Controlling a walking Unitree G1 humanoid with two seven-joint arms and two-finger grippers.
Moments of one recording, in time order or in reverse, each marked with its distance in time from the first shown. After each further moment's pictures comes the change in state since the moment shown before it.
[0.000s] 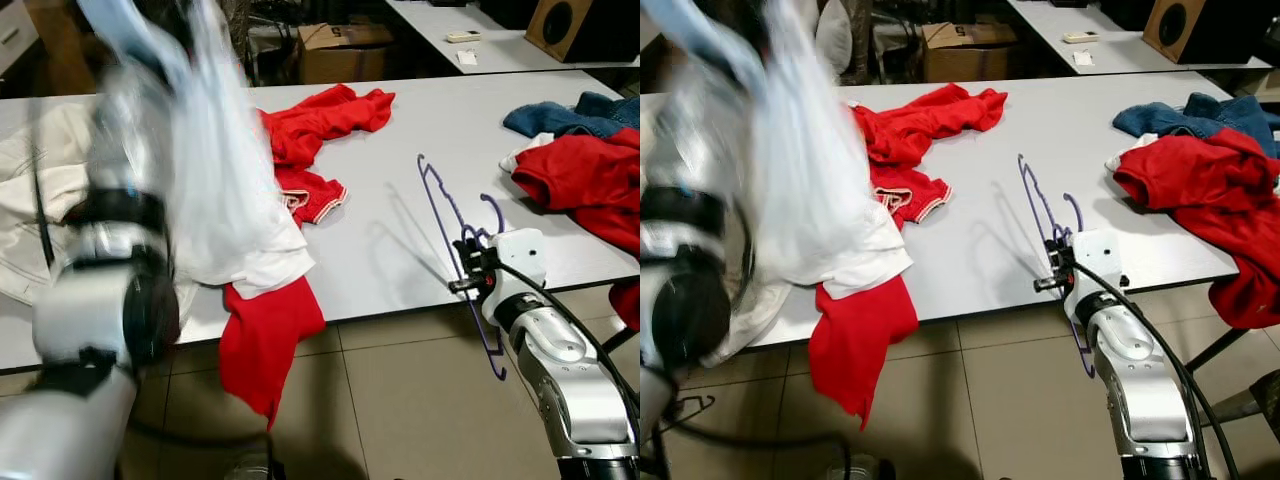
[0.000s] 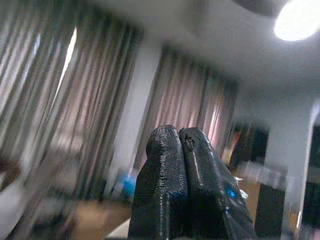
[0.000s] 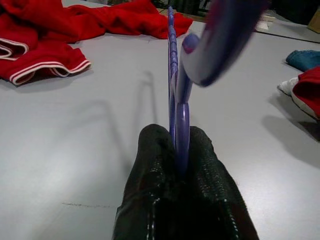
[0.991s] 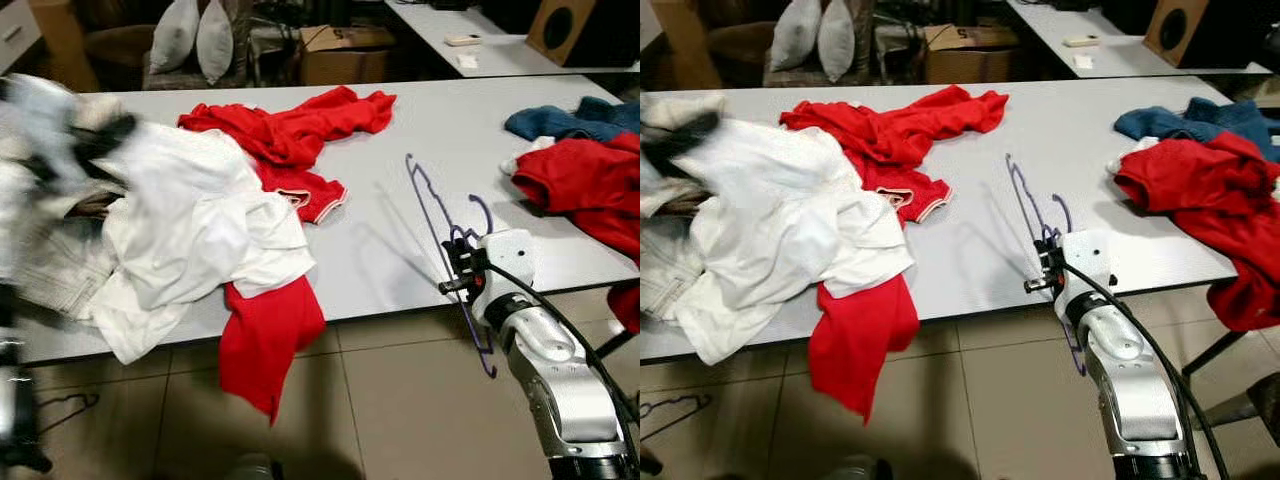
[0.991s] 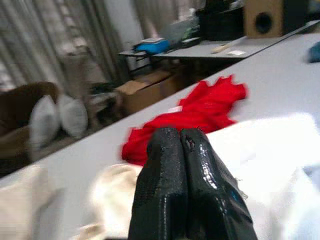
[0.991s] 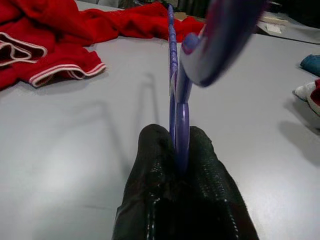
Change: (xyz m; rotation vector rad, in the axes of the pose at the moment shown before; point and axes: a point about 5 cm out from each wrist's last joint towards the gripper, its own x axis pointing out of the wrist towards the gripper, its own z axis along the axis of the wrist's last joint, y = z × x) left arm -0.134 0.111 0.006 0.479 0.720 -0.228; right arm 0.004 0.011 -0.002 0.012 -0.003 0.048
